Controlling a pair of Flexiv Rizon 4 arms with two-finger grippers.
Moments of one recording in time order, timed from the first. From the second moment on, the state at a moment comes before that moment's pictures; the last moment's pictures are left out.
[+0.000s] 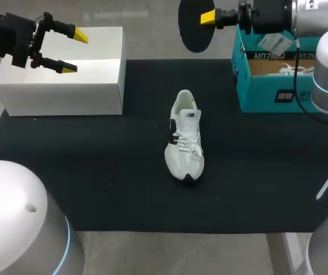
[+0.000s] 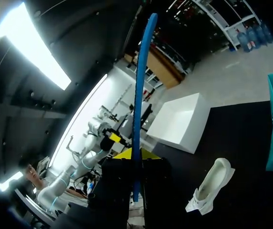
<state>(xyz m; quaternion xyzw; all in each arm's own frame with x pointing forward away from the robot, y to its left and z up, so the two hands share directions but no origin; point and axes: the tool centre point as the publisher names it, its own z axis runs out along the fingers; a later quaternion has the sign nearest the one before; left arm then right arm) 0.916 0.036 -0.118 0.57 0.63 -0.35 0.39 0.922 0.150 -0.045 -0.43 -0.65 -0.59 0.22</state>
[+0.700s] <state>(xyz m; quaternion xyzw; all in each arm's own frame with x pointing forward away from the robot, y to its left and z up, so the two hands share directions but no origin) 0.916 0.036 -0.118 0.57 0.63 -0.35 0.39 0.967 0.167 -0.098 -0.43 -0.66 -0.61 0.10</state>
